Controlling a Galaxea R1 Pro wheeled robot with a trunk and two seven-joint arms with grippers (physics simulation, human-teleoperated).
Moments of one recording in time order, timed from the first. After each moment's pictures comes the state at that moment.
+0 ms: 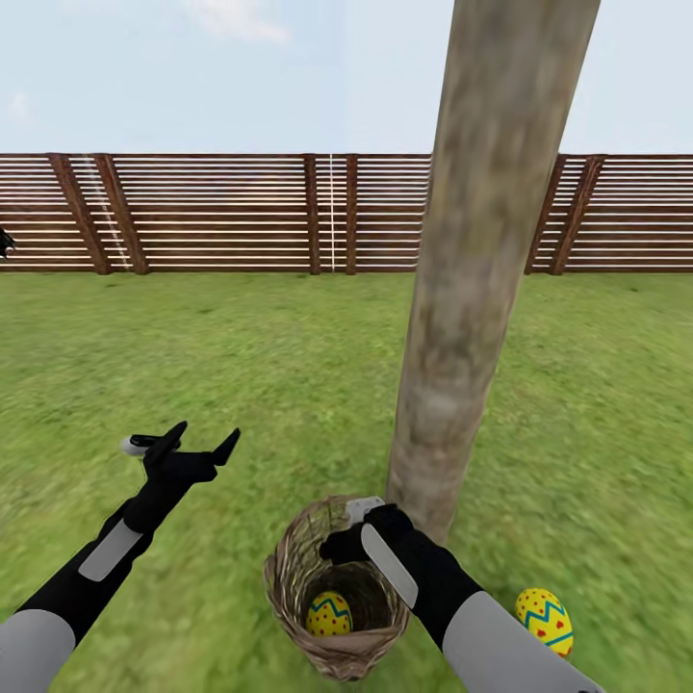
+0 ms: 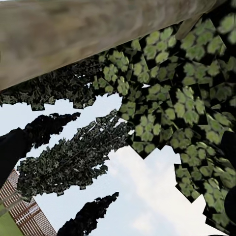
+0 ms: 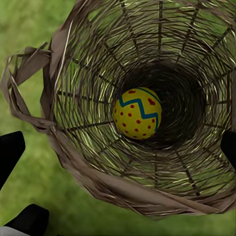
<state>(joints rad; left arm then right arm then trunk) -0.60 0.32 -0.26 -0.82 1.36 0.72 -1.48 -0.67 0.17 0.57 -0.80 -0.57 0.81 -0.24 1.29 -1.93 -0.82</state>
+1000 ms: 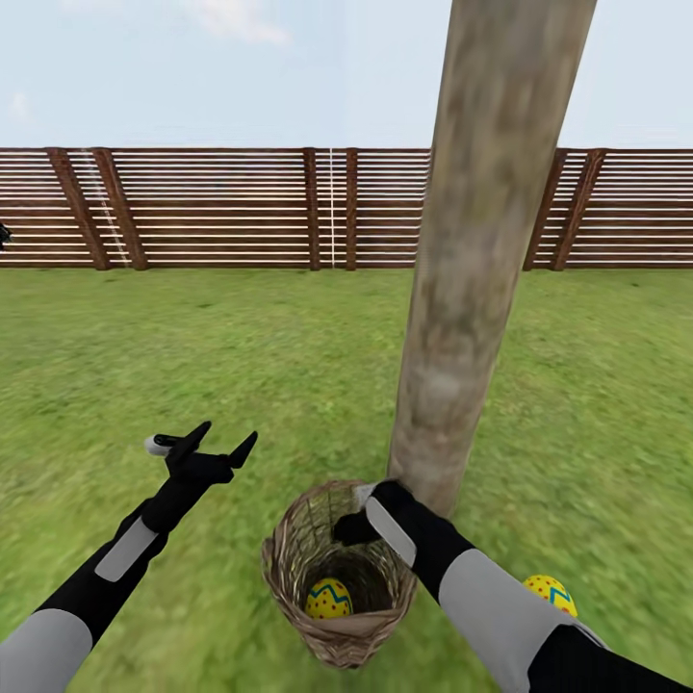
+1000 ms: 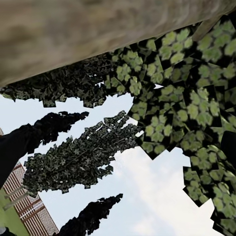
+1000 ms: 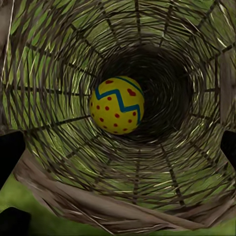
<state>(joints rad) -0.60 0.28 -0.27 -0.81 1.36 0.72 -1.39 -0.81 0.17 0.61 -0.62 -0.66 0.82 -0.25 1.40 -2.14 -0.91</state>
